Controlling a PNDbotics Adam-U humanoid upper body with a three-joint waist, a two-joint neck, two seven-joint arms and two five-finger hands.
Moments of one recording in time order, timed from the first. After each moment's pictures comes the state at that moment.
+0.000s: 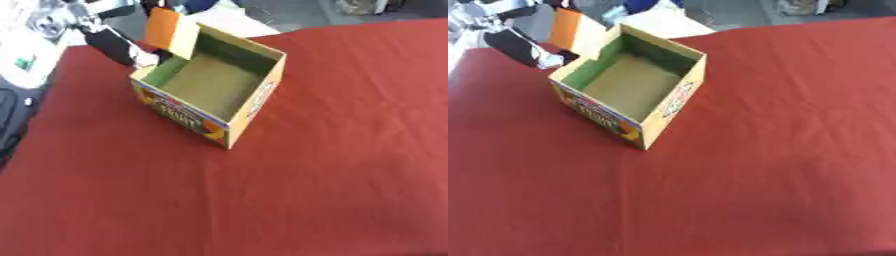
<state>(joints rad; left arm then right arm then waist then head) -1.04 0.52 -0.24 -1.26 -0.52 -0.39 -0.57 -0.05 -0.37 -0.33 -1.99 0.10 -0.29 -0.44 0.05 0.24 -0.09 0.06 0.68</state>
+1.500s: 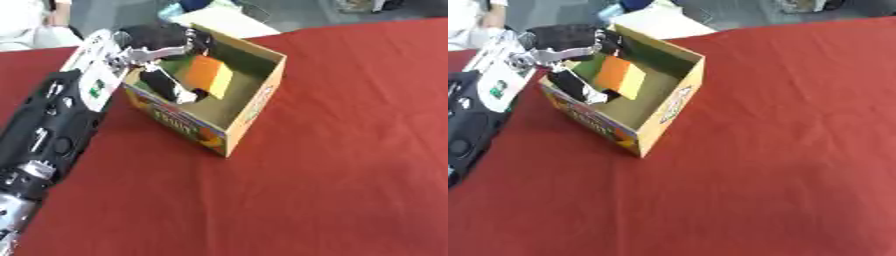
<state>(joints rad) -1.08 0.41 -0.25 -1.11 -0.82 -0.55 -0.49 -0.09 -0.35 -0.32 -1.99 0.08 -0.30 -0.42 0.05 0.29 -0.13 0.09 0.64</state>
